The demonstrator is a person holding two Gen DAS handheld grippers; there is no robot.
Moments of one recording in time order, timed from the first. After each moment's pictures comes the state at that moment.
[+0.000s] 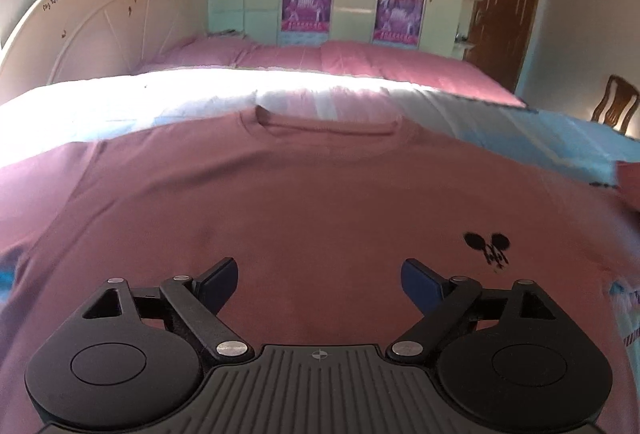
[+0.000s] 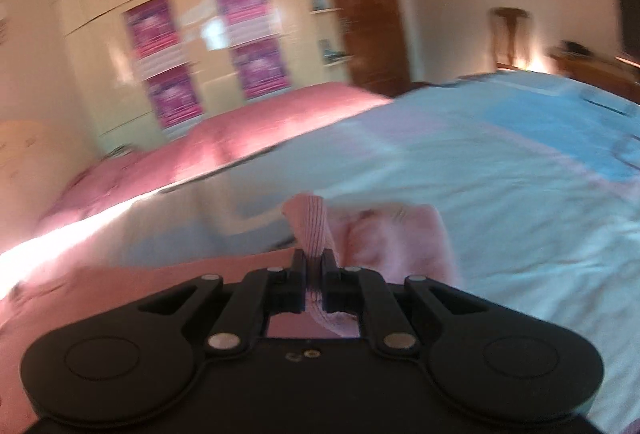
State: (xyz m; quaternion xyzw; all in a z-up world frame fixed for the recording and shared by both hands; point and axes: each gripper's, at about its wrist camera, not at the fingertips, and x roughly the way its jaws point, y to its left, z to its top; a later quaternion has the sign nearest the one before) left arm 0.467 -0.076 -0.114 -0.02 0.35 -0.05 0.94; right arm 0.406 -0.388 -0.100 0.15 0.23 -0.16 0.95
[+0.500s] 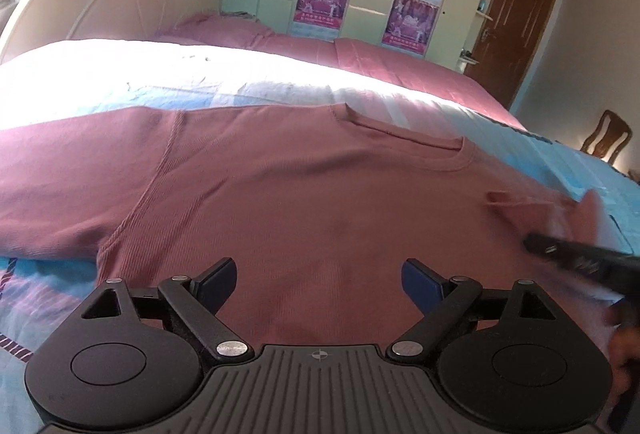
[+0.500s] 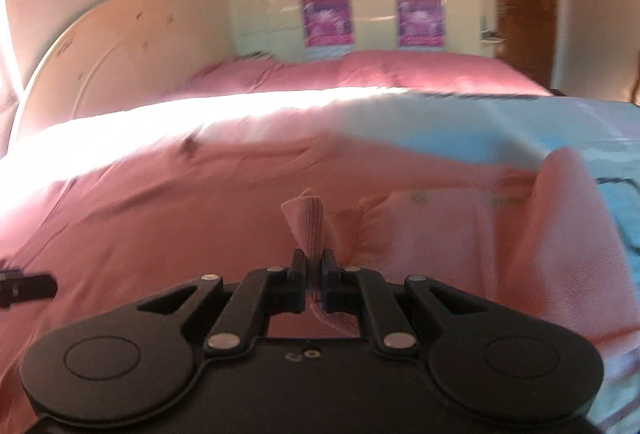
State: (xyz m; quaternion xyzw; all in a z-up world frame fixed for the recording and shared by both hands) left arm 0.473 0.043 -0.121 -0.08 0.36 -0.07 0.93; right arm 0.455 -0.152 -0.125 0.04 0.31 0.02 0.95
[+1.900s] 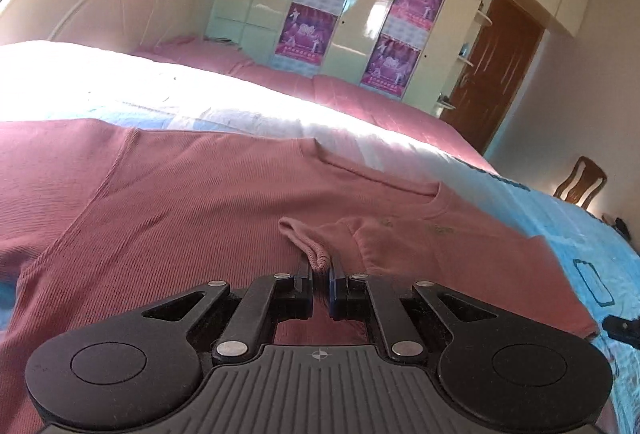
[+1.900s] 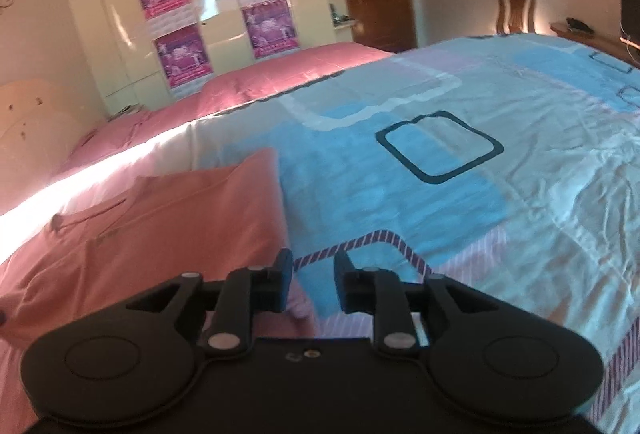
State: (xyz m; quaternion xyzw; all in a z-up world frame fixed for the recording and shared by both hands) left arm 0.508 0.021 -0.135 -0.14 0.30 -0.10 0.94; right arm 0.370 -0.270 -0.109 0.16 0.28 -0.18 0.93
